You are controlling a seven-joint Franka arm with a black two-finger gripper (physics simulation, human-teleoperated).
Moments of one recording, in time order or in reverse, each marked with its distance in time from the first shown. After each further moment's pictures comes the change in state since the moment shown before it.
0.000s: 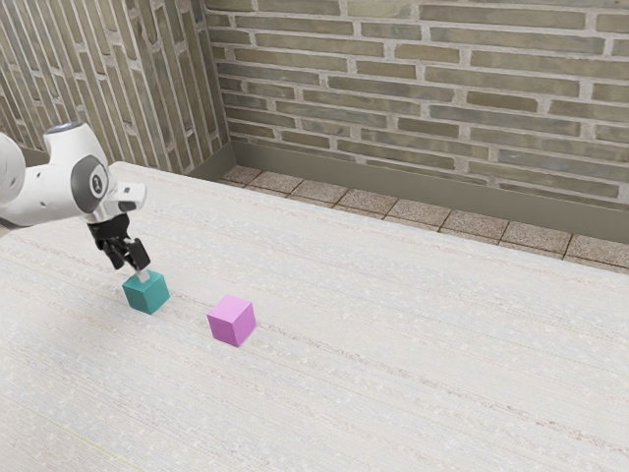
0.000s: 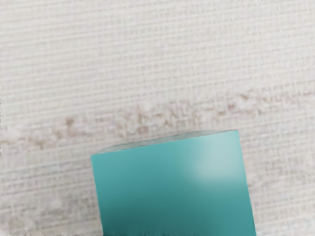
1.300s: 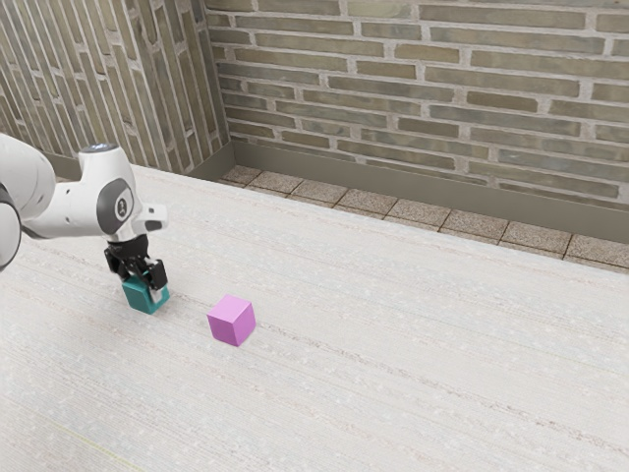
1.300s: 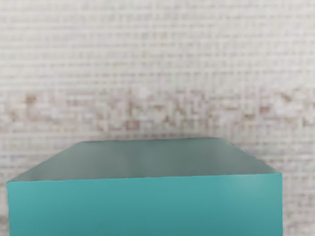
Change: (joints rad) arm -0.029 0.098 -0.018 0.026 0.098 0.025 -0.232
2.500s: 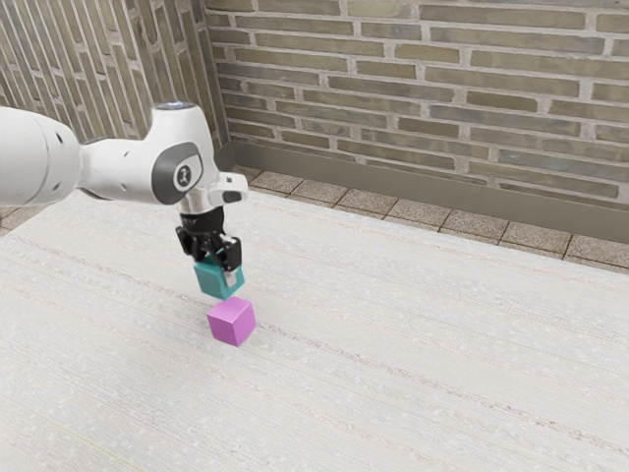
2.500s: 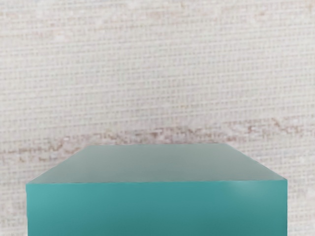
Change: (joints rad) arm -0.310 -0.200 0.000 -0.038 0.005 -0.158 -0.250
